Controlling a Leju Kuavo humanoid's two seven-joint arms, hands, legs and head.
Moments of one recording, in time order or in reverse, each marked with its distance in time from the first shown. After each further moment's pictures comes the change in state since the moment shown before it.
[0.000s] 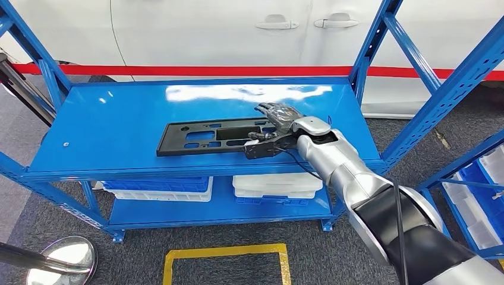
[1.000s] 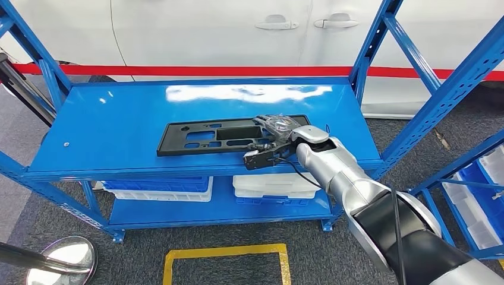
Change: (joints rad) left arm -0.002 0.001 0.021 0.000 -0.031 -0.009 0.001; right arm 0.034 0.000 0.023 0.000 -0.014 0.029 -0.028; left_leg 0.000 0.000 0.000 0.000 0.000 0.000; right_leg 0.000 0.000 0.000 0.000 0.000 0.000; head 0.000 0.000
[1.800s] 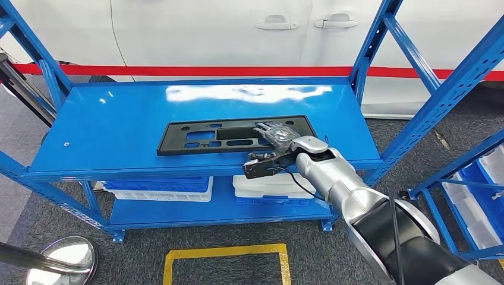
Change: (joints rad) left arm -0.005 0.006 0.000 0.000 -0.041 0.011 -0.004; right arm 0.054 0.000 0.007 0.000 -0.042 -0.010 -0.001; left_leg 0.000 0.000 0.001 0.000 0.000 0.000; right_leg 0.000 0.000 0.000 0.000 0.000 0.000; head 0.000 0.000
